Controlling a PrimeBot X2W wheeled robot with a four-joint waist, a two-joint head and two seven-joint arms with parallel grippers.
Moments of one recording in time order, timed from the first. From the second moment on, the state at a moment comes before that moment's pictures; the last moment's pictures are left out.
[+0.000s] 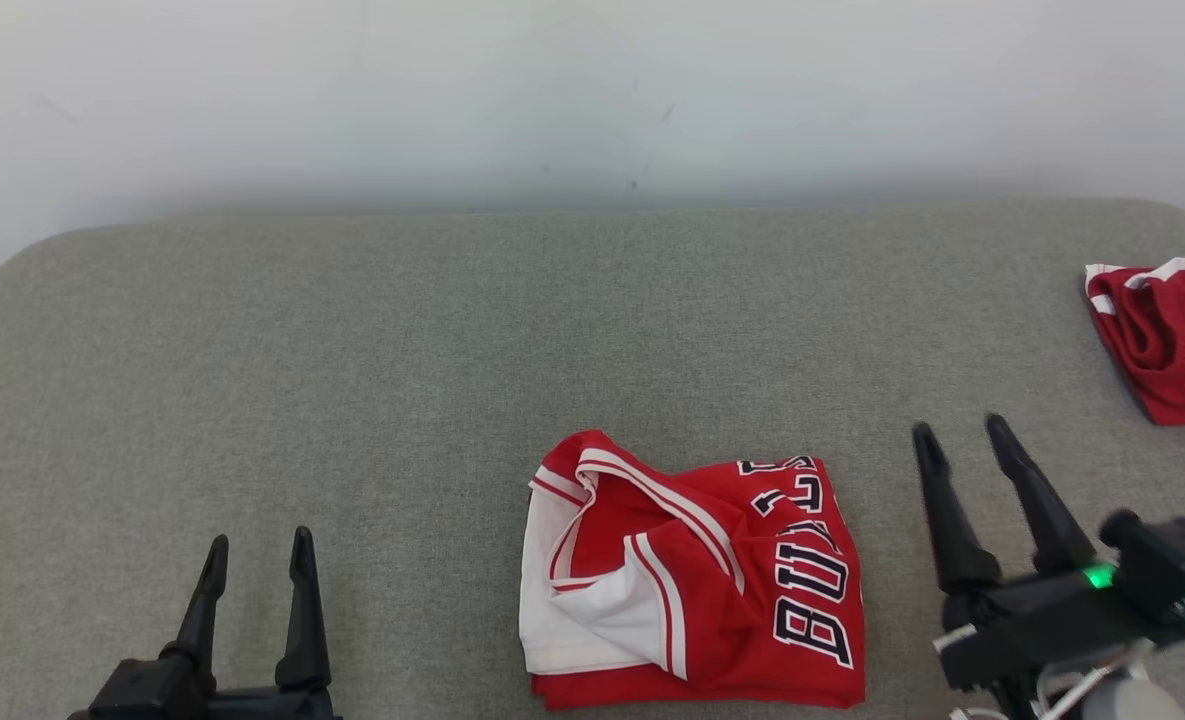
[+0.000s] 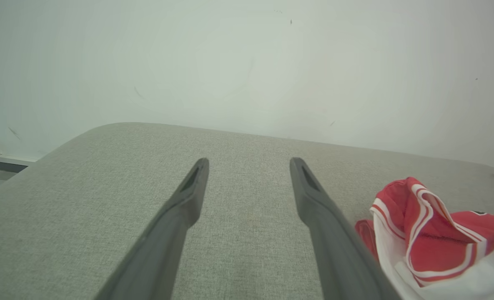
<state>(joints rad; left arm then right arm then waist) -0.04 0.05 0.03 0.16 -0.21 -0.11 -0.26 -0.12 -0.22 0.15 0.05 0.44 0.13 -0.14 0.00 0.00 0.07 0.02</state>
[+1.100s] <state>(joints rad) -0.12 0.07 -0.31 0.23 -0.17 -0.13 -0.26 0.05 -0.15 0.08 0.06 0.38 0.13 -0.21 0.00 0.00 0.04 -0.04</state>
